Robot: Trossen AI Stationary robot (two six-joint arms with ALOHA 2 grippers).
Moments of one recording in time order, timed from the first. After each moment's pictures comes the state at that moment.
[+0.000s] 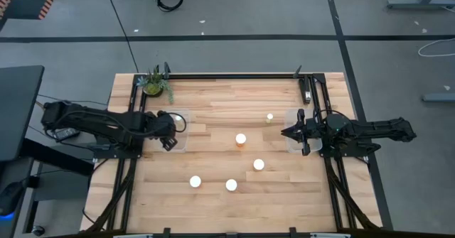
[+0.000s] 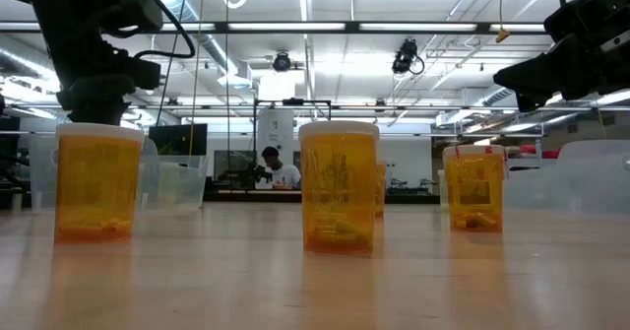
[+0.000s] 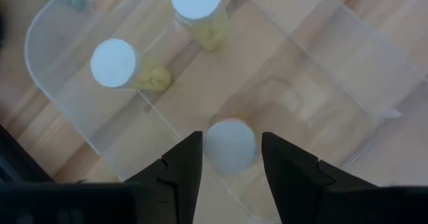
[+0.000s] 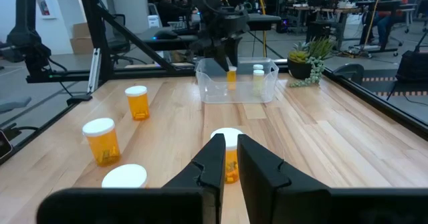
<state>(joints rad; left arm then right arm) -0.03 1.04 0.60 -0.89 -0.34 -0.73 0.01 0.09 0.01 0.01 0.03 0.03</state>
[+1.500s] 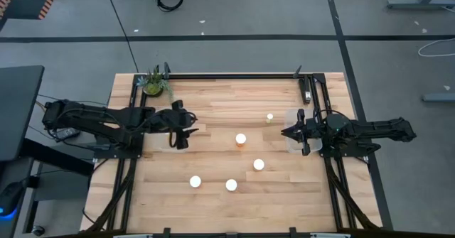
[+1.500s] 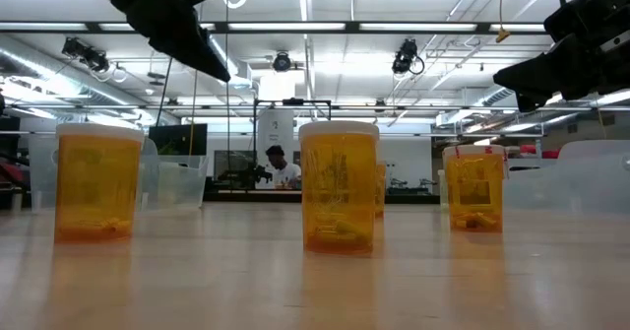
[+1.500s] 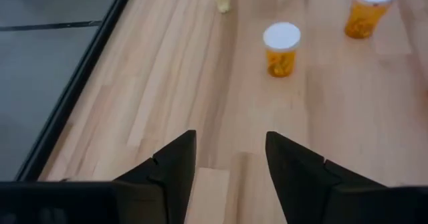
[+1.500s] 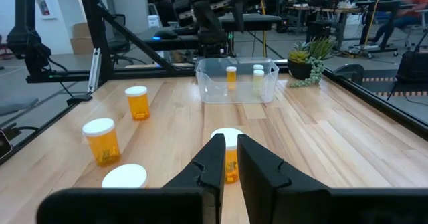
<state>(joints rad) -0.03 1.06 0.75 -0.36 -0.31 0.04 0.01 0.09 0.01 0.01 0.03 0.03</state>
